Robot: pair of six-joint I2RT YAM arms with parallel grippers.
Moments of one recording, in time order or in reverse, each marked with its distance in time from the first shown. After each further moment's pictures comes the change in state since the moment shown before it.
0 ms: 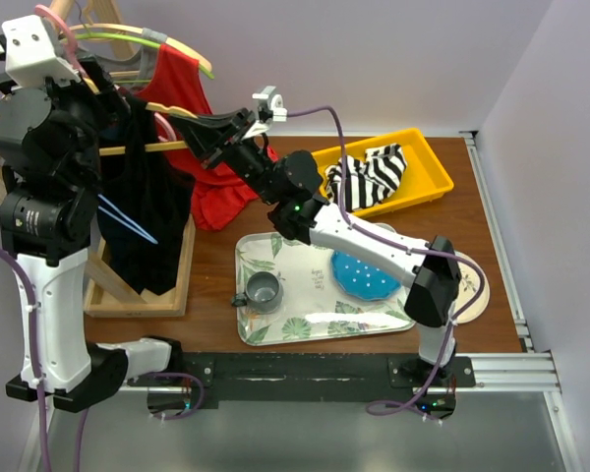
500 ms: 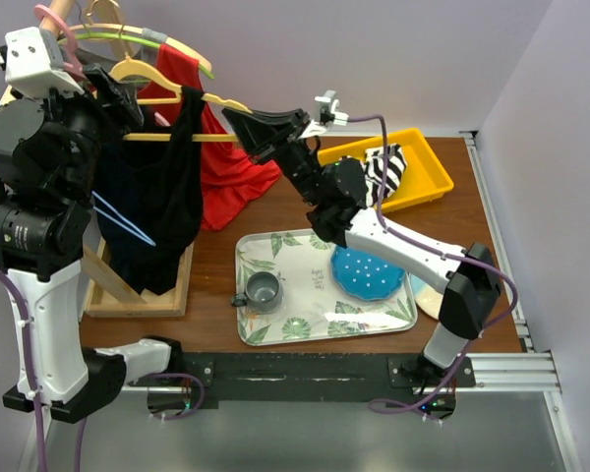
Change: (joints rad) left arm 0.000 -0.035 0.007 -0.087 0.212 -0.150; right arm -0.119 -0.212 -0.334 0.179 -0.005 0.099
